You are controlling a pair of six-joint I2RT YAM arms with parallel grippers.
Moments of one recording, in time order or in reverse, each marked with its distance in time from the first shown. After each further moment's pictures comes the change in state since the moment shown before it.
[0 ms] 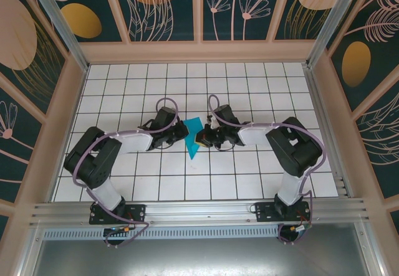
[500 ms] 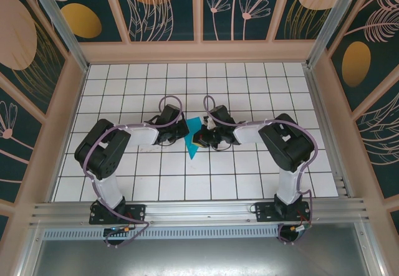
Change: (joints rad) left arm 0.000 0.135 0.098 -0.064 -0.044 0.000; right arm 0.017 0.079 0.043 0.024 -0.001 -0.011
